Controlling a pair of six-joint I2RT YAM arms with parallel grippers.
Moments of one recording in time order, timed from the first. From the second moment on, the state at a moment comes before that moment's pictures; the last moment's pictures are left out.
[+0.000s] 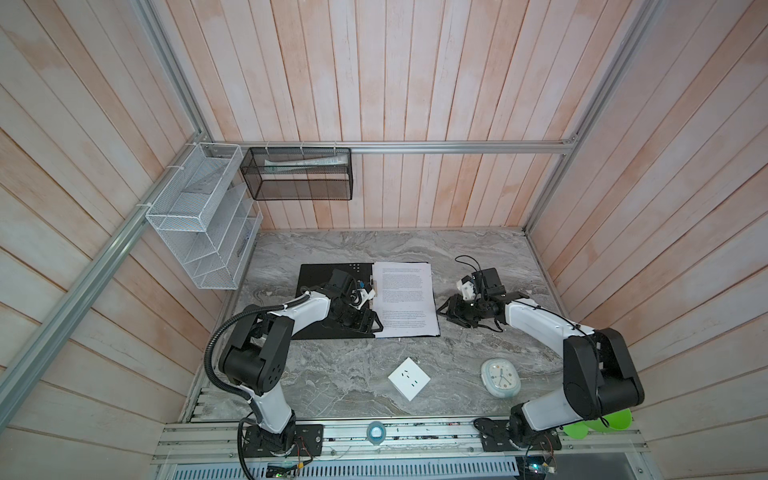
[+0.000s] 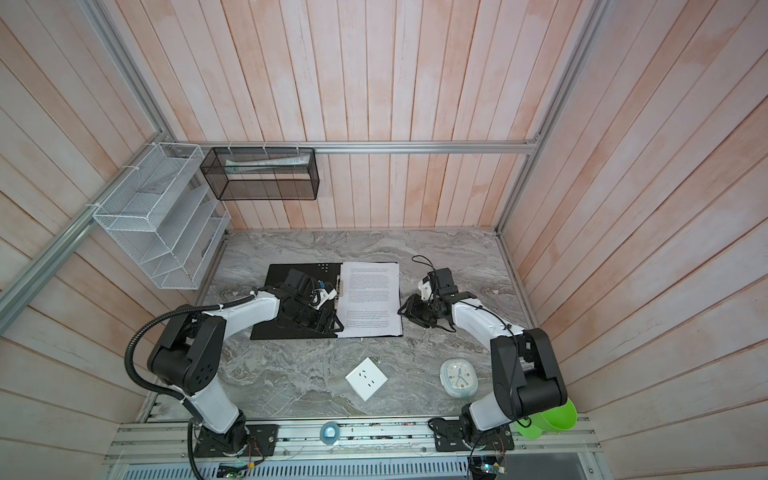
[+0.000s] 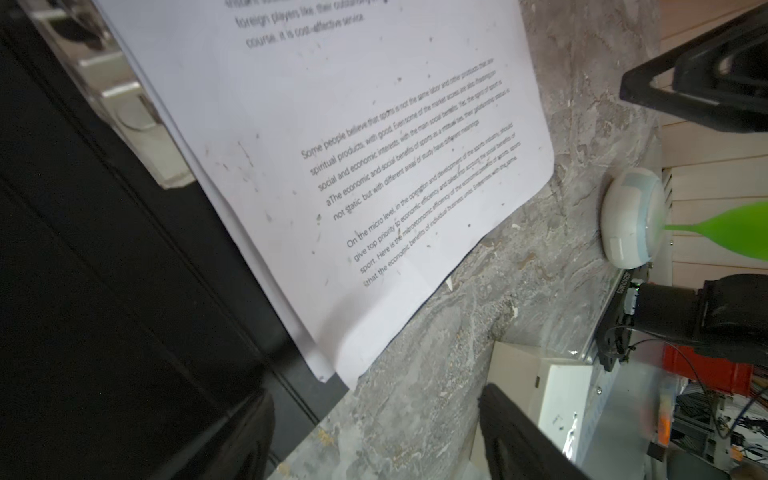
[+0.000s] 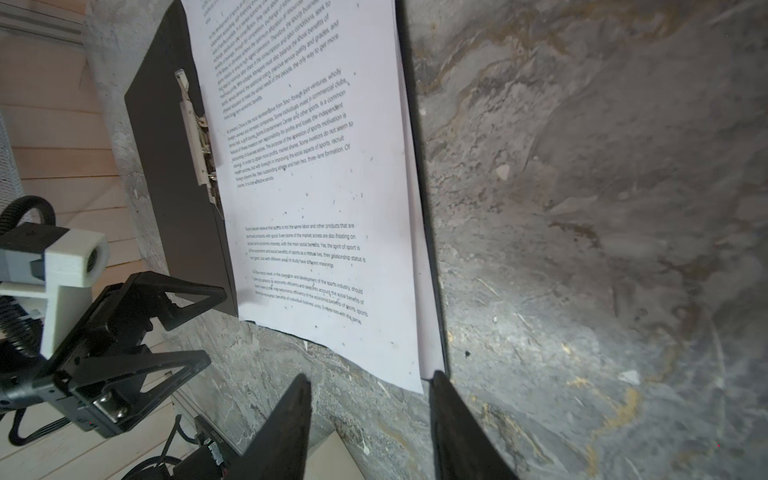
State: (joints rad) left arm -0.39 1.77 1.02 -0.48 0.64 -0.05; right arm 0.28 1.51 0.85 -0.39 -0.50 0.64
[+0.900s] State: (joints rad) left arm -0.39 1.85 1.07 -0.52 0.75 -0.05; right arm 0.33 1.63 0.82 -0.34 -0.51 0.62
